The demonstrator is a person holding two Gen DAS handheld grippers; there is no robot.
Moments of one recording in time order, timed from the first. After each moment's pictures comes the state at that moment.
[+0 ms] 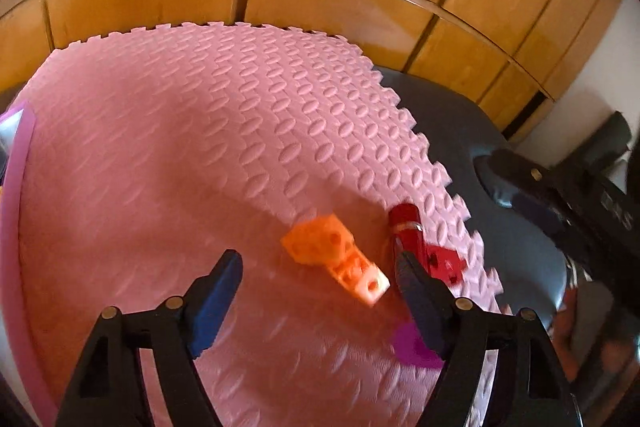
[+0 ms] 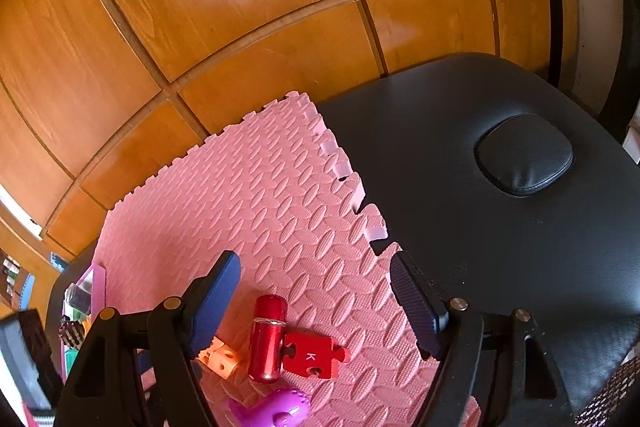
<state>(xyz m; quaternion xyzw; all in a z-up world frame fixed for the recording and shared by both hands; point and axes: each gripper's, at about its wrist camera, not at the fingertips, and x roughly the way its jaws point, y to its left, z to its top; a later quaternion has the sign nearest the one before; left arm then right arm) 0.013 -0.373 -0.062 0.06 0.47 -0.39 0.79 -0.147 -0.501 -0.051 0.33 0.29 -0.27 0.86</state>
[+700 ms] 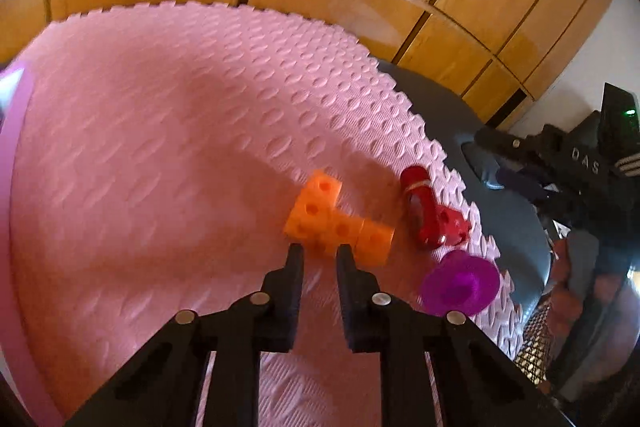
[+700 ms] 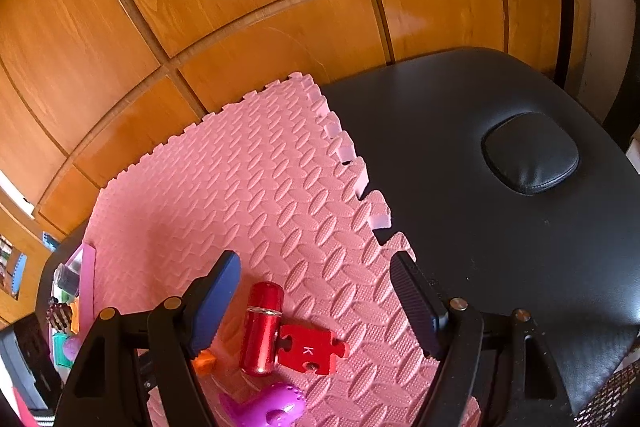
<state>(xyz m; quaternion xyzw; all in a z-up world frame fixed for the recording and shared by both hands) 0.013 -0.323 -0.081 0.03 0.48 -0.43 0.76 -0.138 -0.498 -0.059 0.31 0.33 -0.27 0.85</state>
